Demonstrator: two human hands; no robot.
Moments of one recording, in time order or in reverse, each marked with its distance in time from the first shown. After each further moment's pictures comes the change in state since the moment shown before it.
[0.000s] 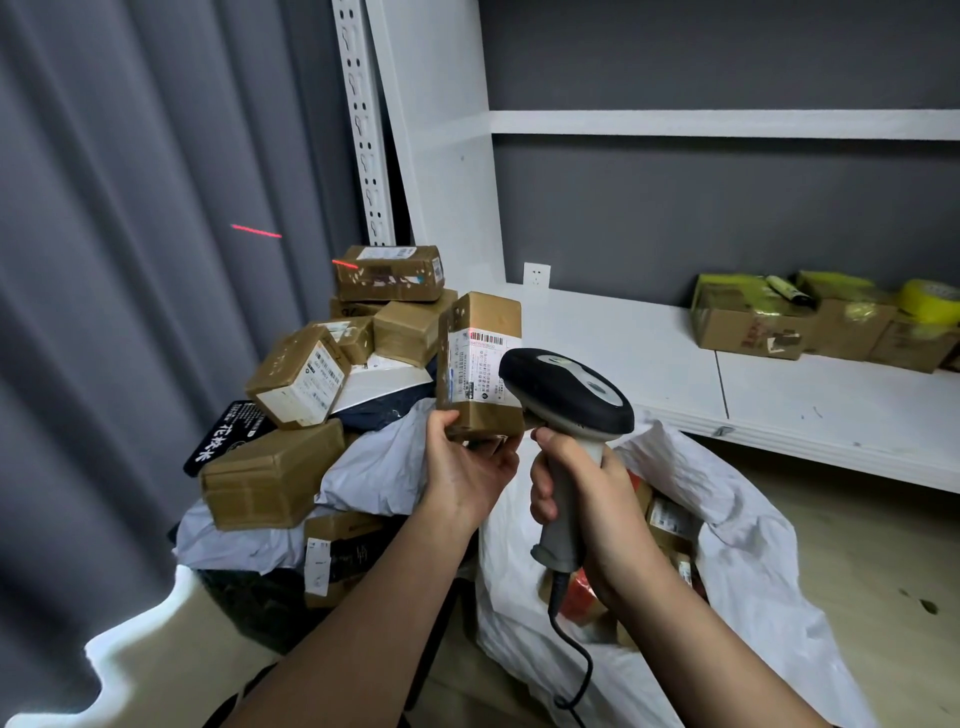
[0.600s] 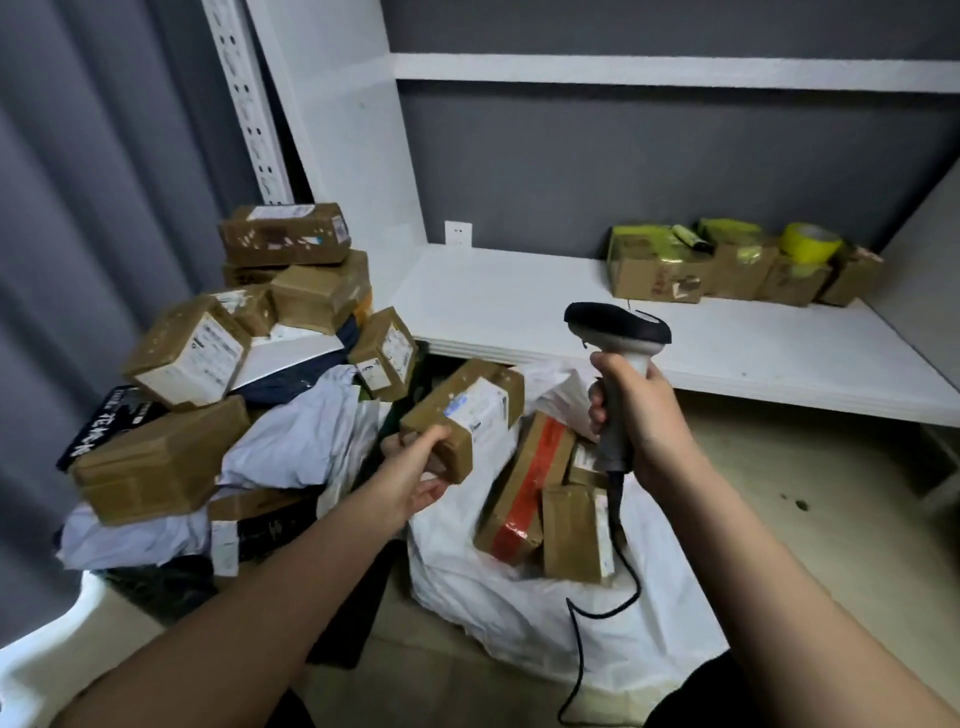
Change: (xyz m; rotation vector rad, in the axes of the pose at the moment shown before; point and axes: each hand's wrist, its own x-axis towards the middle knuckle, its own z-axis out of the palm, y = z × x) left_hand 0.012 -0.056 -0.023 0.567 0.243 -0.183; right_hand 0.021 -0.036 -0.120 -0.219 0.412 0.053
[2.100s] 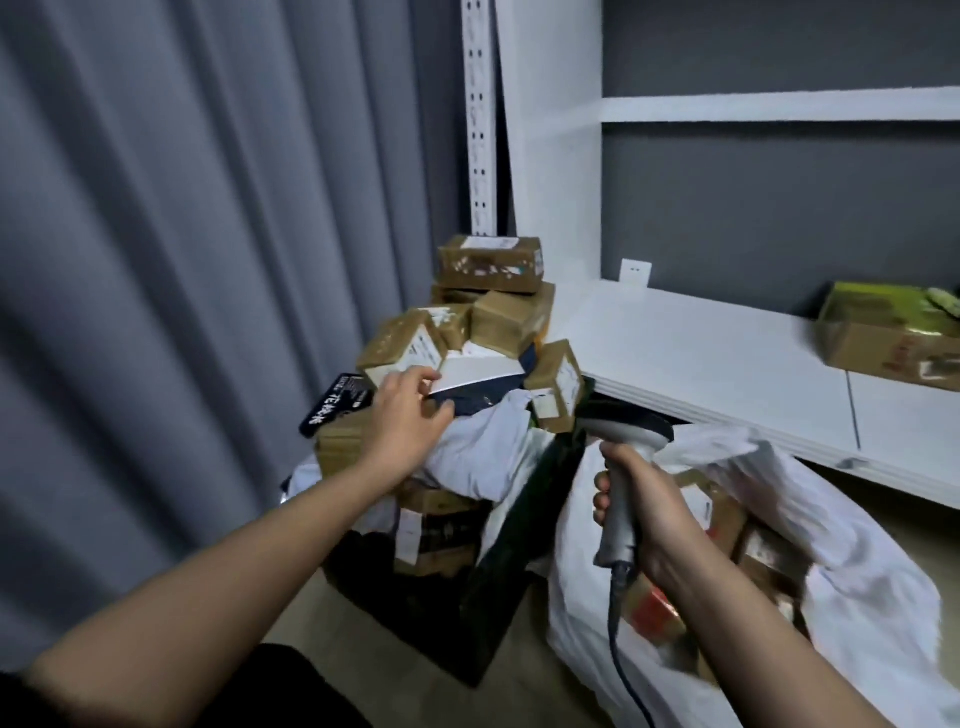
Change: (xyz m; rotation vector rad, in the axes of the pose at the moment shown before) left_hand -0.054 0.109 -0.161 0.950 0.602 0.796; right_hand -0.021 0.064 0.143 0.133 -0.322 0.356
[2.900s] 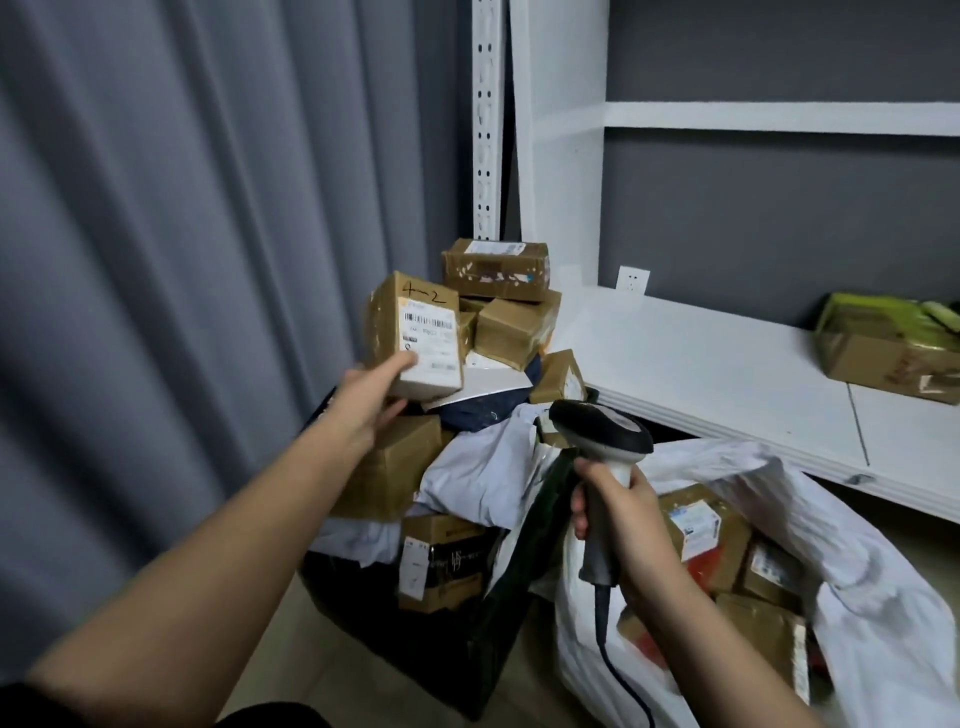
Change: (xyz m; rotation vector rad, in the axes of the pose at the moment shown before) left_hand 0.067 -0.020 -0.026 -0.926 -0.006 -0.600; right_hand 0.004 0.012 0.044 -0.143 0.027 -0.182
